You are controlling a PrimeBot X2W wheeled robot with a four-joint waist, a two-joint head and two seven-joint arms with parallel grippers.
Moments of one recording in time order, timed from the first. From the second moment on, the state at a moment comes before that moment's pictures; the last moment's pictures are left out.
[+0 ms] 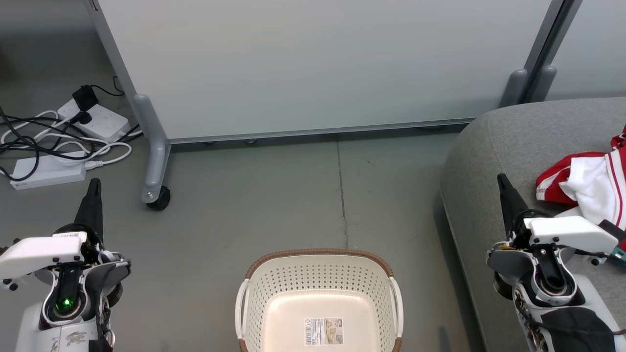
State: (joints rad) left arm -0.38 0.09 0.25 0.53 -1.49 -0.11 0.18; right arm -0.41 -0.04 0.04 0.54 1.56 0.13 0.00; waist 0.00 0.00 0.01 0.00
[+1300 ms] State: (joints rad) left arm -0.40 0.08 0.27 0.55 -1.56 -0.13 0.21; right arm -0.44 -0.05 0.04 0.57 1.64 0.13 -0.01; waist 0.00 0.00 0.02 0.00
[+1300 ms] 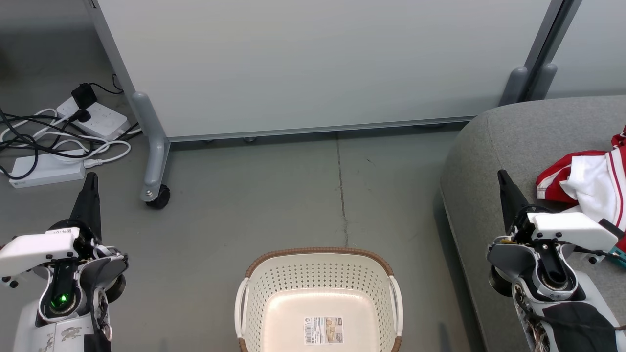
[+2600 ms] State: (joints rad) left arm -0.40 0.09 0.27 0.55 -1.56 -0.13 0.21; right arm -0.44 -0.05 0.04 0.57 1.64 0.13 -0.01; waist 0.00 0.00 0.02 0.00
